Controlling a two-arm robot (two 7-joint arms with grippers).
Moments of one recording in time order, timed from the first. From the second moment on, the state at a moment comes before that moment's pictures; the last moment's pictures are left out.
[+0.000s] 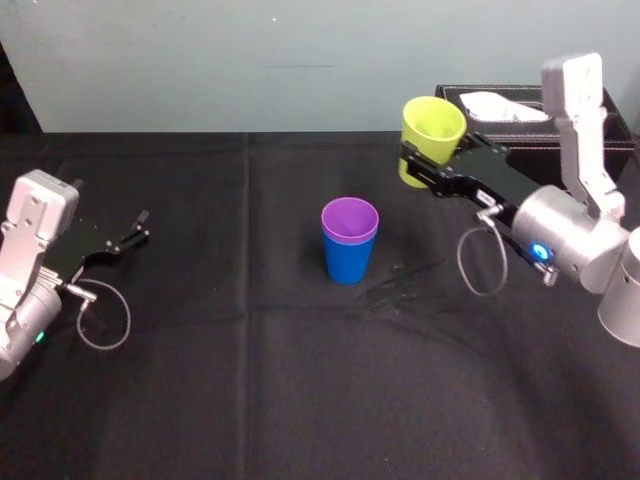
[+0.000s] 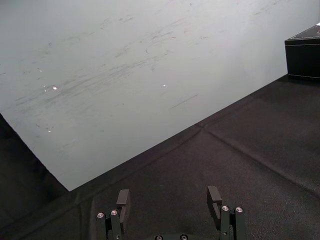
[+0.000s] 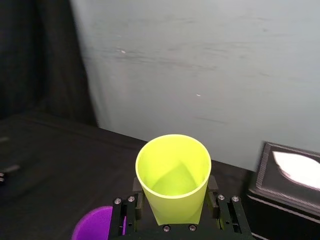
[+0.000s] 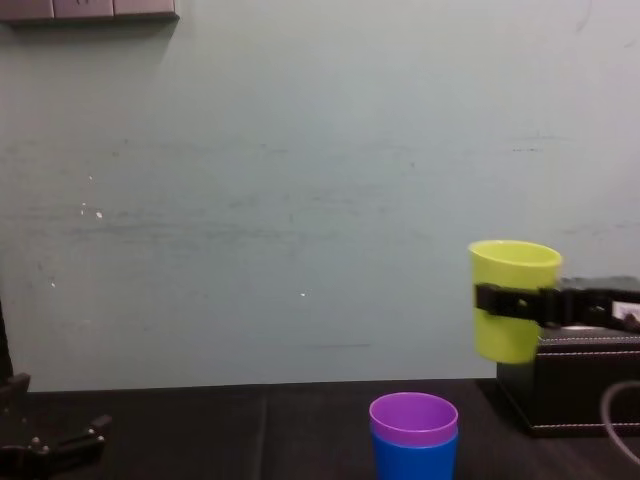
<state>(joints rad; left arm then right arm) -0.20 0.60 0.45 -1.41 -0.25 -0.12 0.03 0.26 0.31 -0.20 -1.56 0.32 0.27 0.33</state>
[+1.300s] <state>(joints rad) -0.20 0.60 0.45 -1.41 -0.25 -0.12 0.03 0.31 0.34 -0.35 -1.55 0.42 0.32 0.38</state>
